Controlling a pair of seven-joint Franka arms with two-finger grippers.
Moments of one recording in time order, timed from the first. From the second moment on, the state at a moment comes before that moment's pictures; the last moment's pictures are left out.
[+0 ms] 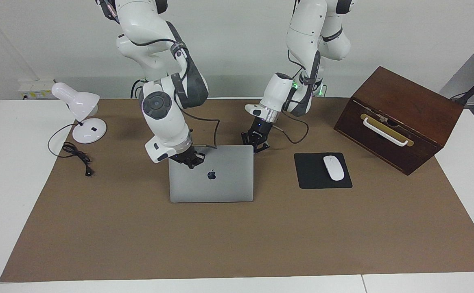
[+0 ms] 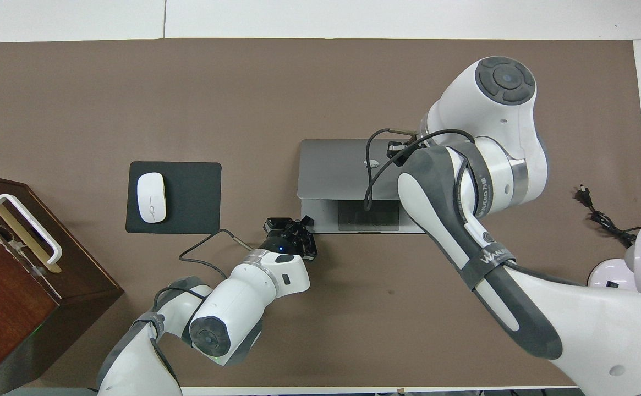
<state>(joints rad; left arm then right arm) -0.71 0.27 -0.03 -2.51 -0.09 3.52 0.07 0.34 0.35 -0.03 -1.69 0.15 1.99 0.51</state>
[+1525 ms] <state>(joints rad) -0.71 0.27 -0.03 -2.51 -0.09 3.52 0.07 0.34 0.35 -0.03 -1.76 0.15 2.15 0.51</state>
